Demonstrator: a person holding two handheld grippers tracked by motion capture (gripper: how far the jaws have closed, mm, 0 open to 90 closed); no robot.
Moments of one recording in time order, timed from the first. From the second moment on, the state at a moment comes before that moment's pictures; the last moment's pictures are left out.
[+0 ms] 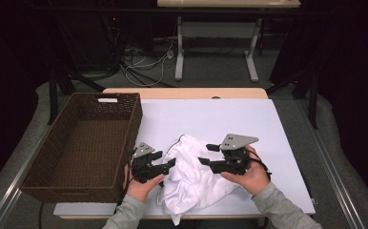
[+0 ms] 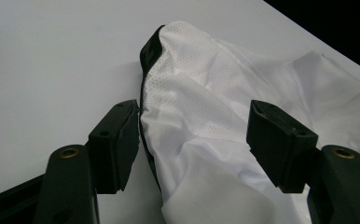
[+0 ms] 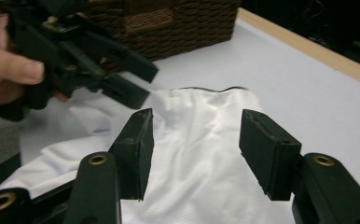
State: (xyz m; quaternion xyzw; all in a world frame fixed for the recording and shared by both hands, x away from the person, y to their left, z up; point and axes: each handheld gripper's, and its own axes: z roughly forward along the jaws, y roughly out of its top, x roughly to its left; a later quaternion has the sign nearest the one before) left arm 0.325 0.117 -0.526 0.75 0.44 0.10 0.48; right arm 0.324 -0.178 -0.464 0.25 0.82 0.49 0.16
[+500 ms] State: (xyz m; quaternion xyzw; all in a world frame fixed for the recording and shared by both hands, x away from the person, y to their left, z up) left arm 0.333 0.117 -0.532 0.76 0.44 0.10 0.47; right arm 0.391 -0.192 -0.466 0.30 0.82 0.45 0.19
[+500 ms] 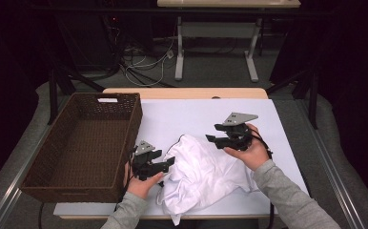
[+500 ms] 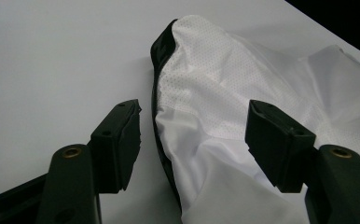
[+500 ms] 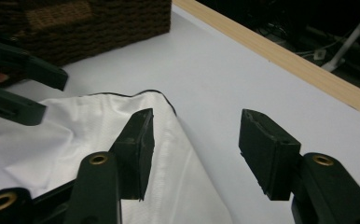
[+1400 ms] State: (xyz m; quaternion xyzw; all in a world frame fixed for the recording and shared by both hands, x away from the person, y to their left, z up) left arm 0.326 0.120 -0.547 0.77 0.45 0.09 0.44; right arm 0.446 -0.181 -0.523 0.36 0.82 0.42 0.12
